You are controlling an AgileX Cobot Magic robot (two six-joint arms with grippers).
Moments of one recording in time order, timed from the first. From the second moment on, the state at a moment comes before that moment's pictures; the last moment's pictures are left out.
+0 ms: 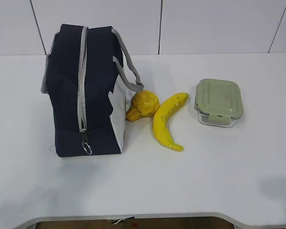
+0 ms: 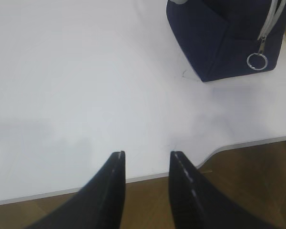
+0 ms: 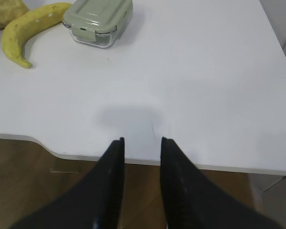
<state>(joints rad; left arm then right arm) -0.07 0.01 -0.51 -0.07 1.12 0.05 0.00 -0.02 -0.50 -0.01 1.14 -0.11</state>
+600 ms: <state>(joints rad) -0.07 0.01 -0.51 -0.07 1.12 0.05 0.00 -0.02 -0.50 0.00 1.14 -0.11</state>
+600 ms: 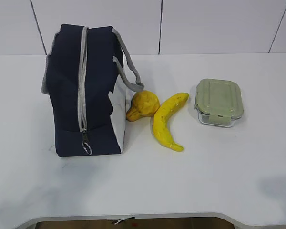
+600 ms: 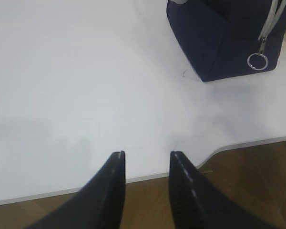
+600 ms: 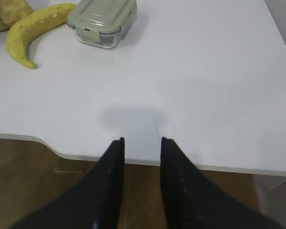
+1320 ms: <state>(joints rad) -0.07 0.01 -0.51 -0.05 1.12 0.05 0.00 0.01 -0.51 0.05 1.14 -0.01</state>
